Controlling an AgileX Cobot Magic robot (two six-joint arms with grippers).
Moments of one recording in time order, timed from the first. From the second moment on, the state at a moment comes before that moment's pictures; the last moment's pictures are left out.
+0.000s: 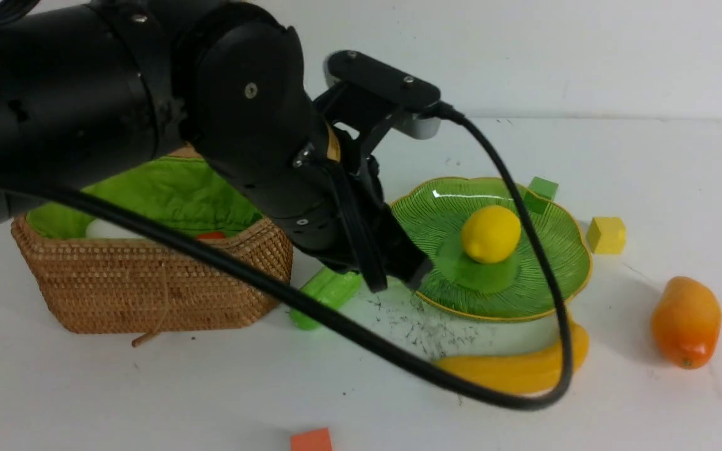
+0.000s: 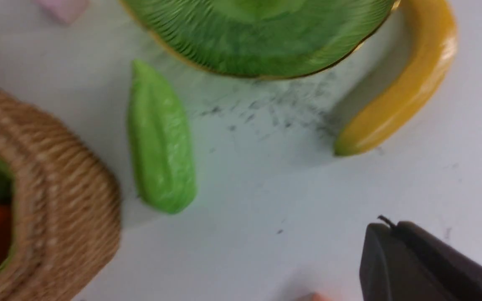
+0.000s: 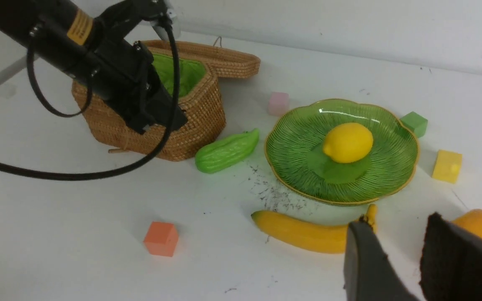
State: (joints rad) right arm 0.55 0.42 -1.16 0.00 1.15 0.11; left arm -0.72 1.57 -1.45 0.08 0.91 -0.08
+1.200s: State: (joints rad) right arm 0.55 0.50 -1.16 0.16 1.18 0.02; left arm -0.64 1.94 -1.45 0.40 0.70 -0.18
